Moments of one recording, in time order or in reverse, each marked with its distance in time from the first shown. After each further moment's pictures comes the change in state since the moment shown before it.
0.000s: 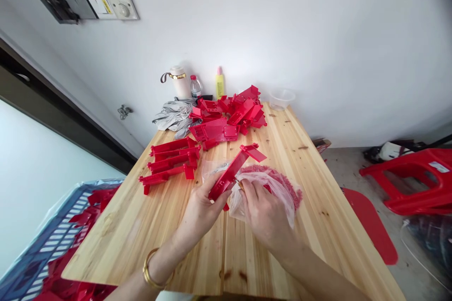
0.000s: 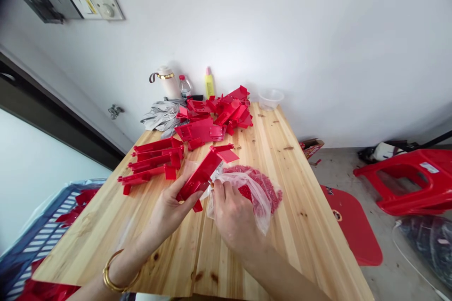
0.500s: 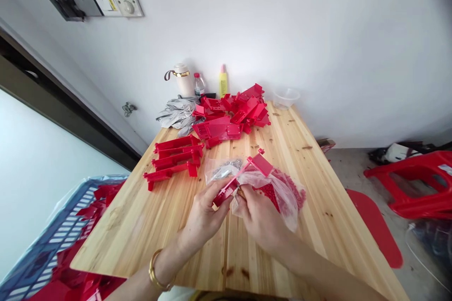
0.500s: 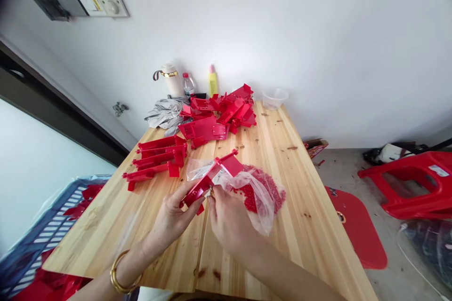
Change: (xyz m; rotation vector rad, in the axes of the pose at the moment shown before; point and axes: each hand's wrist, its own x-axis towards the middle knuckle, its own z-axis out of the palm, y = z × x) left_hand -0.016 -0.003 0.001 0.097 0.029 0.165; right_hand 0.011 -0.004 -0.003 0.765 -0.397 0.313
